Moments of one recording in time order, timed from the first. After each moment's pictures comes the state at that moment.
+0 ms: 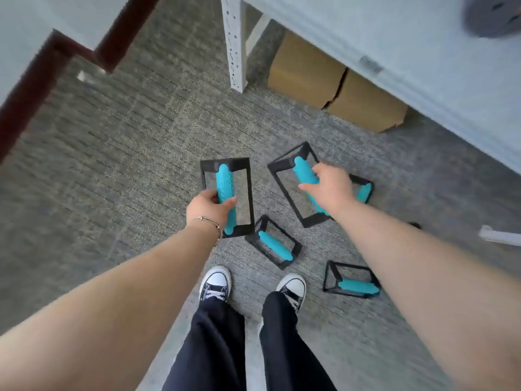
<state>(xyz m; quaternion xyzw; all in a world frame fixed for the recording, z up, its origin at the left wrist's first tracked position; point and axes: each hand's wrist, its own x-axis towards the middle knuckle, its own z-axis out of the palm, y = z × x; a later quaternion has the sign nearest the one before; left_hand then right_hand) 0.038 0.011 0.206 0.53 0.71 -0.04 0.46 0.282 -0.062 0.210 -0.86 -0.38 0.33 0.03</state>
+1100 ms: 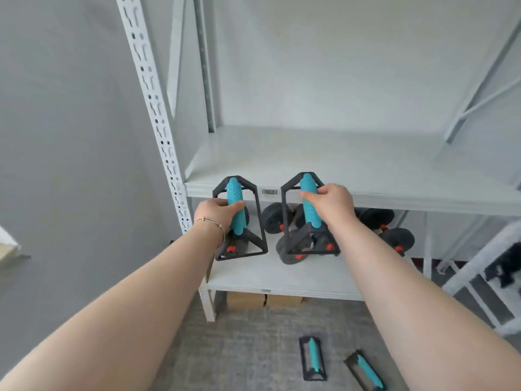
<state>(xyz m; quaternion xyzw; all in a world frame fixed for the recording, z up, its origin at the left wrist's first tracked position) 0.155 0.097 0.918 0.71 0.42 0.20 0.53 0.301 -0.086 0.941 -0.86 -0.14 0.06 0.48</state>
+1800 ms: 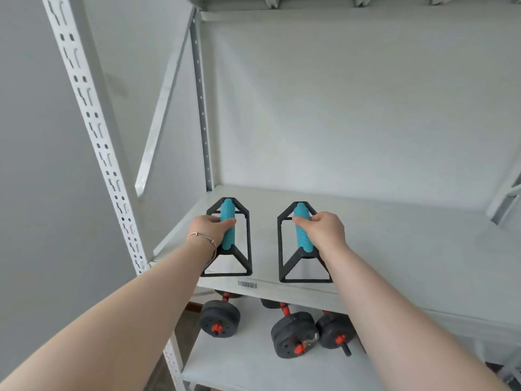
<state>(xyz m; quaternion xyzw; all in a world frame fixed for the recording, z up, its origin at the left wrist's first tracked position) 0.346 0.161 0.983 0.71 0.44 0.26 0.49 0.512 -0.006 0.983 -0.83 -0.19 0.08 0.51</state>
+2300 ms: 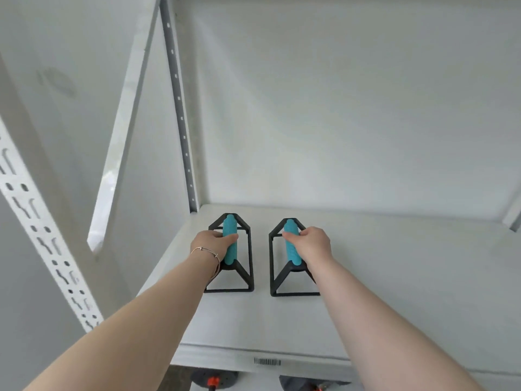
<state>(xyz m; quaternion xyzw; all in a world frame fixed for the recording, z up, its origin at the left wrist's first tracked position) 0.456 0.312 0.937 0.71 0.44 0.20 0.50 0.596 0.144 0.936 -0.86 -0.12 0.10 0.49</state>
